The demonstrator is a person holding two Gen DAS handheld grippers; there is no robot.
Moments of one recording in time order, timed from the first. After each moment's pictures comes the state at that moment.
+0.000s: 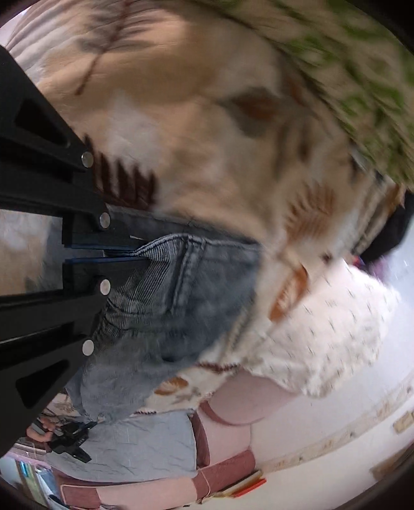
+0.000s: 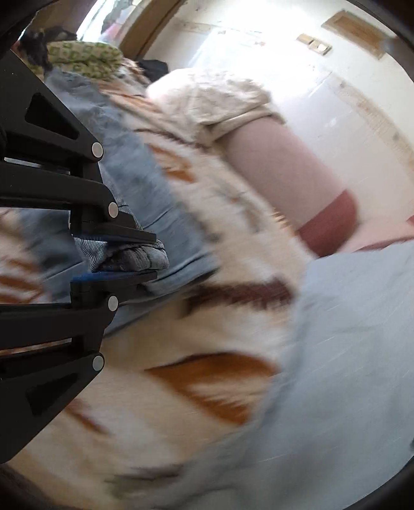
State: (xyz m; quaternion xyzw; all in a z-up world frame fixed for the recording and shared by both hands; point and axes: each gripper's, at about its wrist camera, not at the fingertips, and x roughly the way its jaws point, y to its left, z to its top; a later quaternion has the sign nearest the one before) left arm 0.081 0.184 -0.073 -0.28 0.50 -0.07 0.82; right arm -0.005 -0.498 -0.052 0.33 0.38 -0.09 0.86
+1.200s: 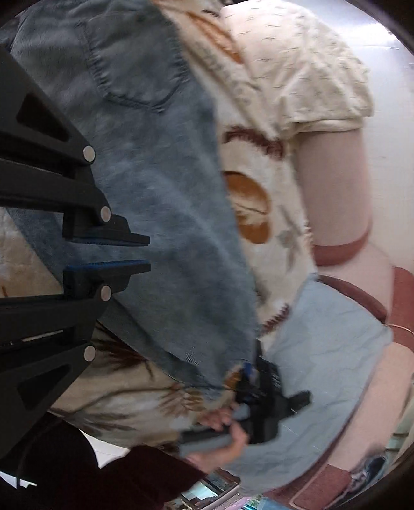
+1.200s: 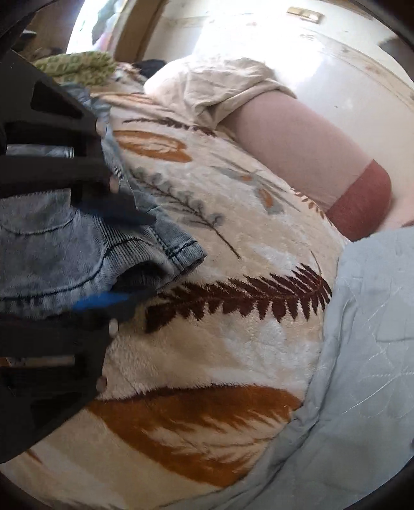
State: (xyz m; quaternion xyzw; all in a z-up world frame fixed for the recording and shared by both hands) left arm 0.066 -0.160 -0.046 0.09 0.42 -0.34 0.84; right arm 0.076 -0.532 -0.076 0.37 0.45 -0.06 0.81
